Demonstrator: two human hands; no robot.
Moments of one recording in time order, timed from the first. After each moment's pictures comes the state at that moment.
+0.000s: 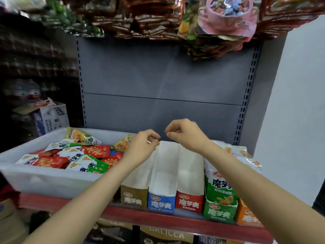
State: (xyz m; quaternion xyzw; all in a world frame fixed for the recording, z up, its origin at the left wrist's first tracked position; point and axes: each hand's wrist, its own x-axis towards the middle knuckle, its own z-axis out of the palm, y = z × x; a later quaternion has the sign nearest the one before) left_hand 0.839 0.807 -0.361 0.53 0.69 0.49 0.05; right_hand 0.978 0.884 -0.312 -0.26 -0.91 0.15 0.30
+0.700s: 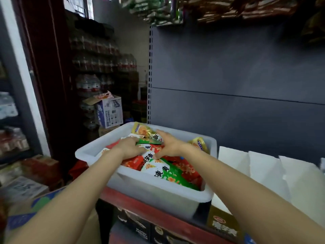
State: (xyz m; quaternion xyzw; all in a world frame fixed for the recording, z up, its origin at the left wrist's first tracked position) left_hand 0.585 0.716 -0.393 0.37 0.90 0.20 0.07; right_hand 0.689 0.851 -0.384 -0.17 -0.96 0.23 0.03
